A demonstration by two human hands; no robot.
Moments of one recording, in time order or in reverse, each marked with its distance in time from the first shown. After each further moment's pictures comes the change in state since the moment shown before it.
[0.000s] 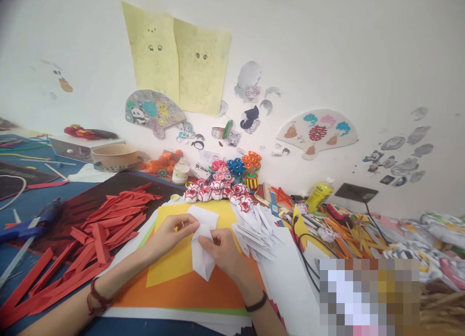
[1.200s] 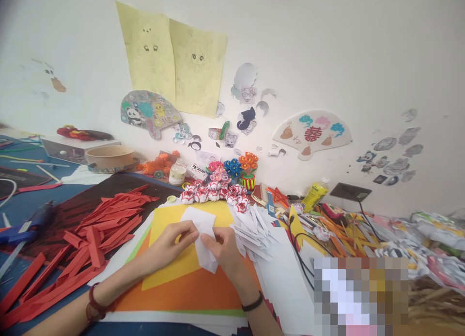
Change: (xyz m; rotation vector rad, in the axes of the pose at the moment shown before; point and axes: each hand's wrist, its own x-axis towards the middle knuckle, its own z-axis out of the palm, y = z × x) left_hand -0.011 0.014 0.009 0.120 -0.091 0.111; right_hand -0.003 -0.013 -0.005 0.093 0.105 -0.024
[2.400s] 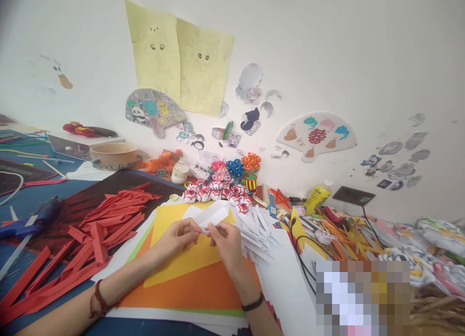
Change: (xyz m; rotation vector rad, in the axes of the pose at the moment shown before) left_hand 0.003 -0.010 0.015 -0.621 0.042 -0.337; right_hand 0.011 0.021 0.001 -0.013 0.215 0.048
